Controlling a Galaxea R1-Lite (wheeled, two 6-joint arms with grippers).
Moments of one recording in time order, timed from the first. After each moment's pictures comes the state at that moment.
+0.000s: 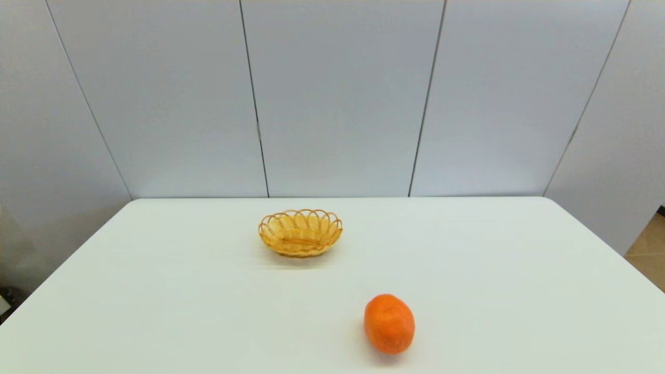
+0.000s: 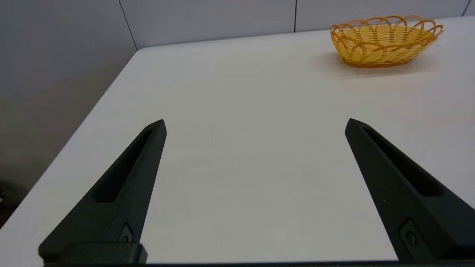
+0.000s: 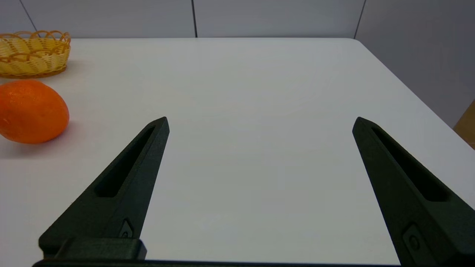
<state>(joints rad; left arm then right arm) 0.00 0.01 -0.03 0.01 -0.03 0.11 0.00 0.00 0.00 0.00 0.00 0.00</state>
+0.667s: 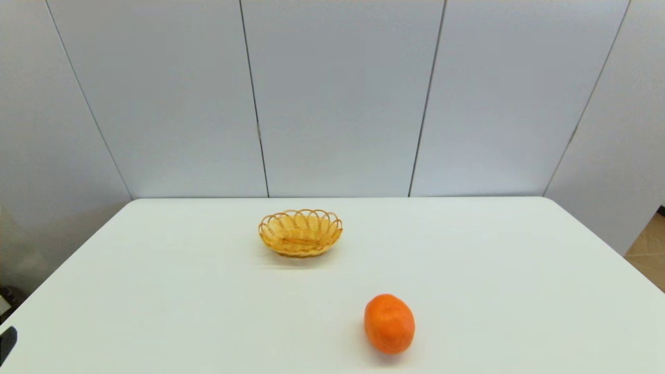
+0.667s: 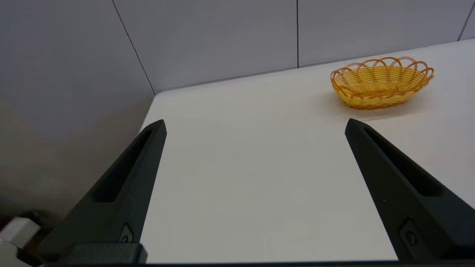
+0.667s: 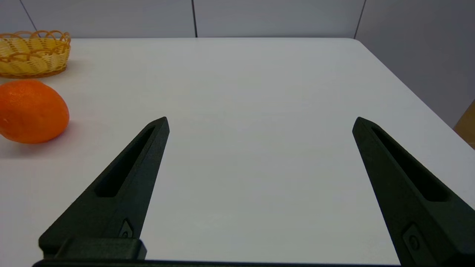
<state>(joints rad) -0.01 0.36 -0.37 0.01 -0.05 0.20 0.00 0.00 0.00 0.00 0.00 0.00</state>
